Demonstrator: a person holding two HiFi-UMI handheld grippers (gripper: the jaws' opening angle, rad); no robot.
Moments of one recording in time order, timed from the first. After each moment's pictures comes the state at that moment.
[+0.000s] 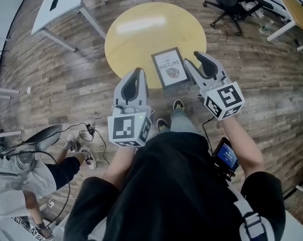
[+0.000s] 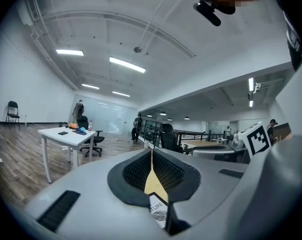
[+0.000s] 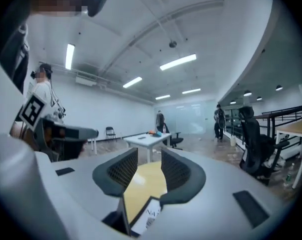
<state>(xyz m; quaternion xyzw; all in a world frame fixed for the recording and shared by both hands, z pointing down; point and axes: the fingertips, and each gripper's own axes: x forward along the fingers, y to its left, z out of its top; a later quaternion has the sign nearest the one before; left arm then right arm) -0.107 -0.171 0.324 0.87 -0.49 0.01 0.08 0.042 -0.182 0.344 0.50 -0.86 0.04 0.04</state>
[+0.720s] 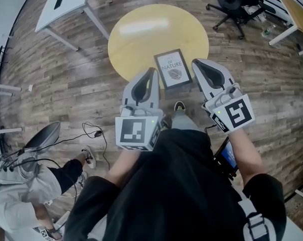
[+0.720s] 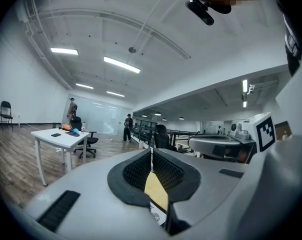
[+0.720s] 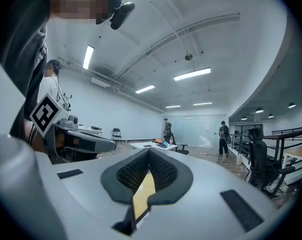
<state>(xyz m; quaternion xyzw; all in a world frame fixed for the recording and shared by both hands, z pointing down) -0.077 -0.154 0.297 0.89 -0.46 0.01 0.07 0.022 -0.147 0.281 0.46 -0.88 -0.05 0.04</state>
